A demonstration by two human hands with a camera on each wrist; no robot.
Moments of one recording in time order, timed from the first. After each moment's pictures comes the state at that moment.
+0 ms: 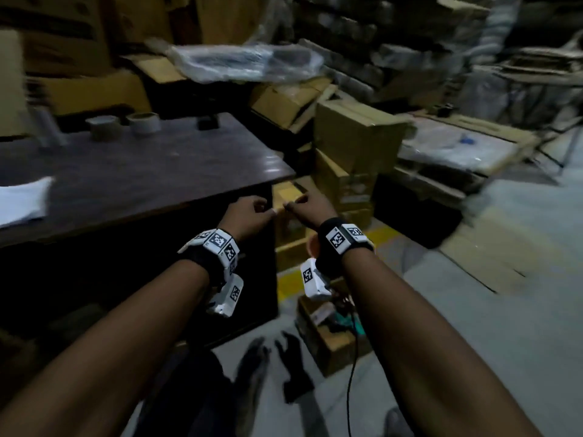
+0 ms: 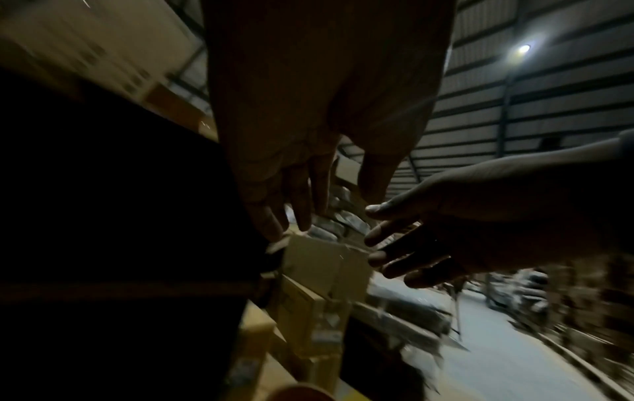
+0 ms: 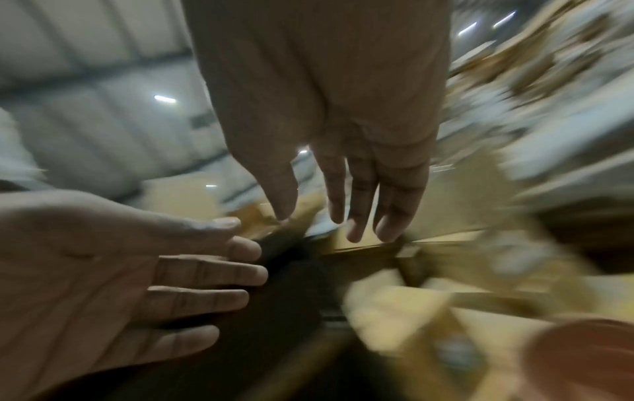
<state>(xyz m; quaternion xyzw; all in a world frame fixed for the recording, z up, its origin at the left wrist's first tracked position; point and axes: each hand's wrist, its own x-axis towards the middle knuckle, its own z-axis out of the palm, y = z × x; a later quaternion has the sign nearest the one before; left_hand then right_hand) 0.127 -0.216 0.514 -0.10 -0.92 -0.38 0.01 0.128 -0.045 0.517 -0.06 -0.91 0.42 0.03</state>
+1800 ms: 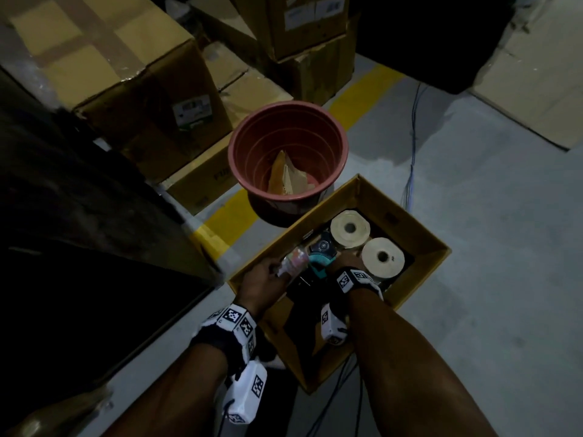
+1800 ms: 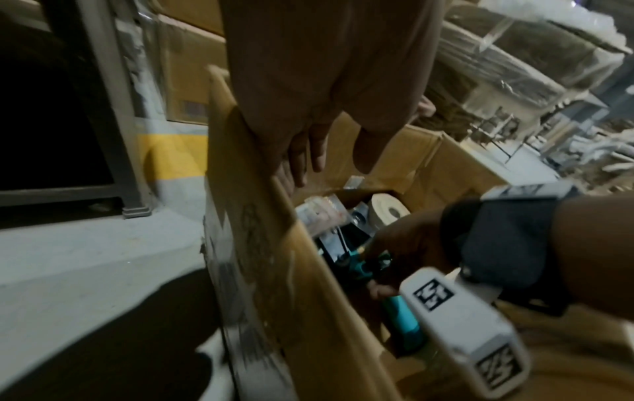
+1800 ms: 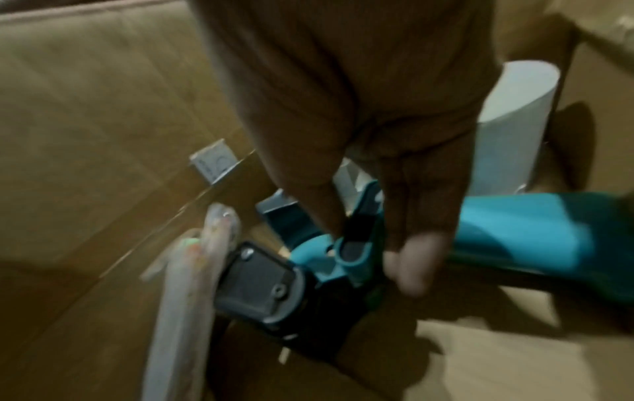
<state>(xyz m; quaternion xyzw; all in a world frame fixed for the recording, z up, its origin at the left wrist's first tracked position) -0.037 -0.005 0.016 0.01 -0.88 -0.33 -0.34 -0.011 0.181 -0.059 -0.42 -0.78 0.38 -0.27</state>
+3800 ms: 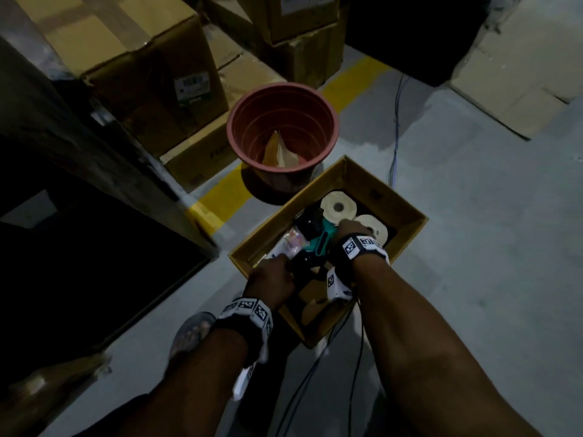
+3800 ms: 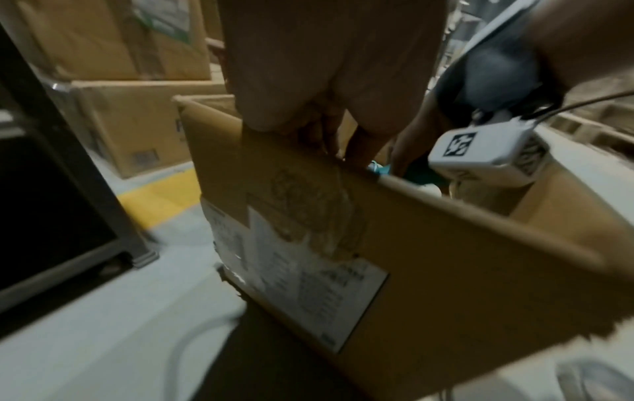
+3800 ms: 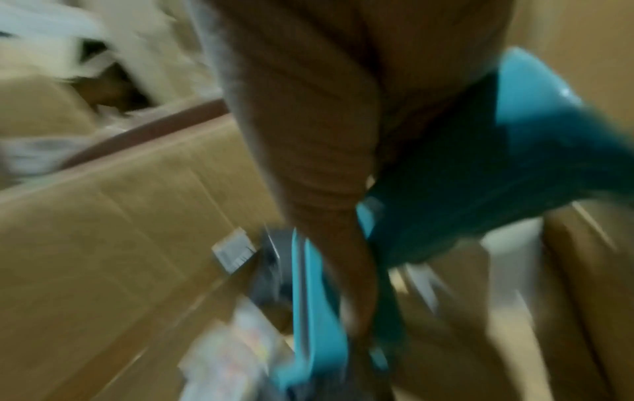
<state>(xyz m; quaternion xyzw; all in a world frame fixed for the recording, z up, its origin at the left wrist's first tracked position) 0.033 -0.017 0.019 -0.18 -0.94 -0.19 -0.24 0.023 0.183 0.020 -0.31 -0.89 0.21 -0.26</state>
